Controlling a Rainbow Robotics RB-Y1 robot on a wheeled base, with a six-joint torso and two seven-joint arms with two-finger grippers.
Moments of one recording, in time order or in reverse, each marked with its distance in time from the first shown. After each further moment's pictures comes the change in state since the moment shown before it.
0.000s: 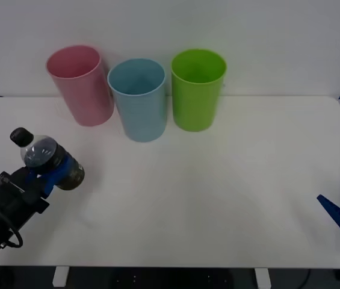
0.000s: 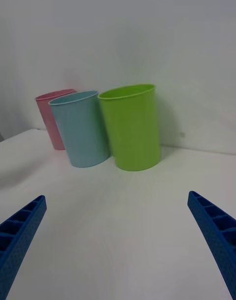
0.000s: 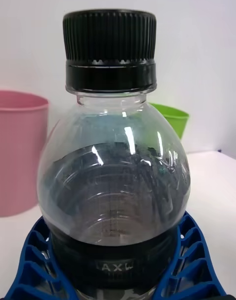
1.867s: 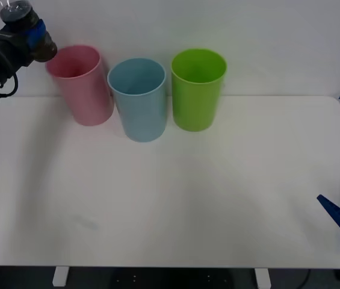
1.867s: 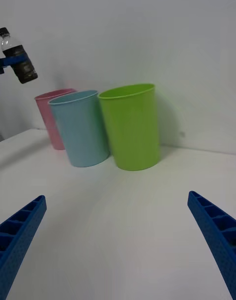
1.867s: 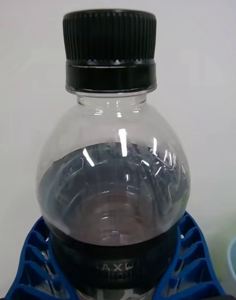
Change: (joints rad) right arm 0.000 0.000 0.000 0.000 0.000 0.000 0.000; left arm -0.915 0.242 0.030 0.644 -0.379 0.276 0.235
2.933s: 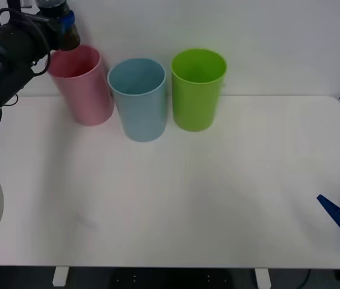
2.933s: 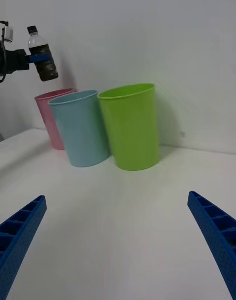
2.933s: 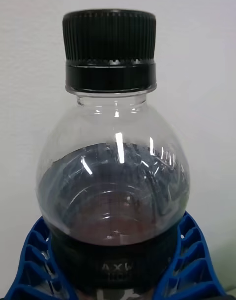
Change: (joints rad) right arm 0.000 0.000 0.000 0.000 0.000 0.000 0.000; left arm -0.260 -0.056 -0.027 0.283 -0.204 0.061 -0.015
